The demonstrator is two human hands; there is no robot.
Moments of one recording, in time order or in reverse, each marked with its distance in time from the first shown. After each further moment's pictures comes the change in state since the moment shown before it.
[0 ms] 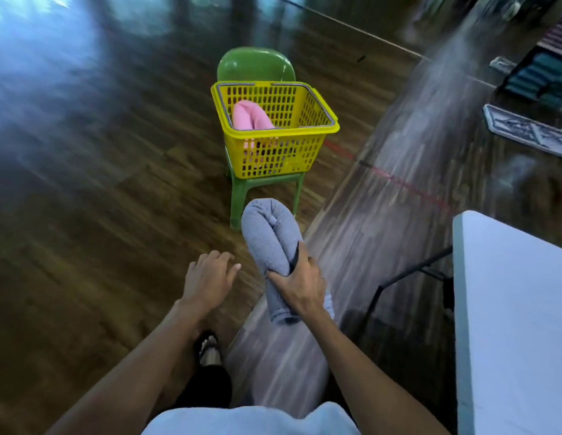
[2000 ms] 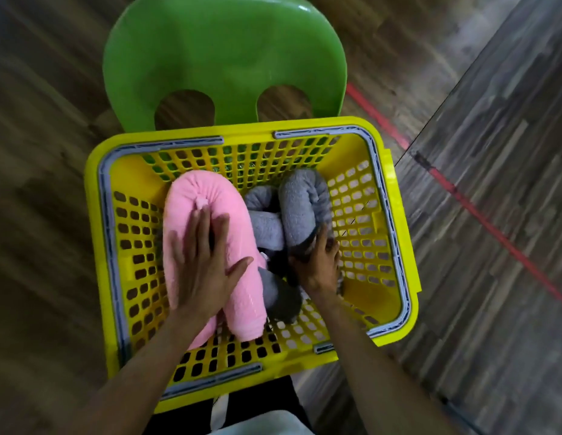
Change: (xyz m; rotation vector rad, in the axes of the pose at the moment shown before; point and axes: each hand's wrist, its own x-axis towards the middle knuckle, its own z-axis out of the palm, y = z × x) left_hand 0.765 -0.019 0.100 0.124 -0.076 -0.125; right_hand 0.808 -0.012 0.127 -0.240 -0.359 0.362
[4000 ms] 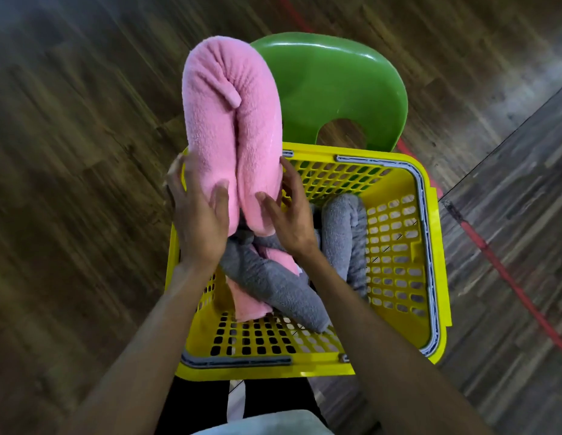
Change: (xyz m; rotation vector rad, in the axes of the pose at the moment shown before) left_hand 0.031 -0.052 -0.093 -0.489 0.604 -0.362; right_hand -0.042 -0.179 -0.023 0.788 -0.189 -0.756
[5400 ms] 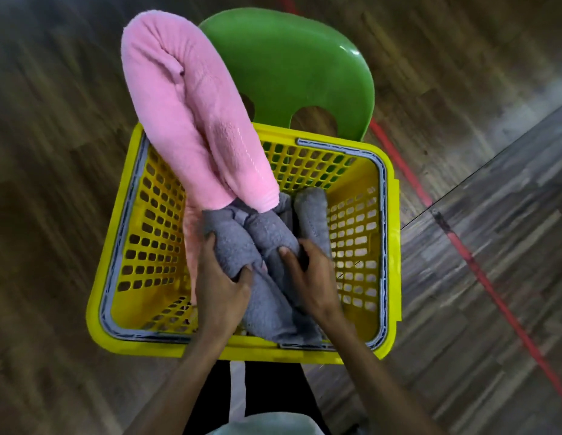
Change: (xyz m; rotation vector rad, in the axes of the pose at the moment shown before) left_hand -0.169 0.063 0.044 -0.285 -0.260 -0.514; right_hand -0.112 0.043 -0.133 -0.486 -0.061 0.062
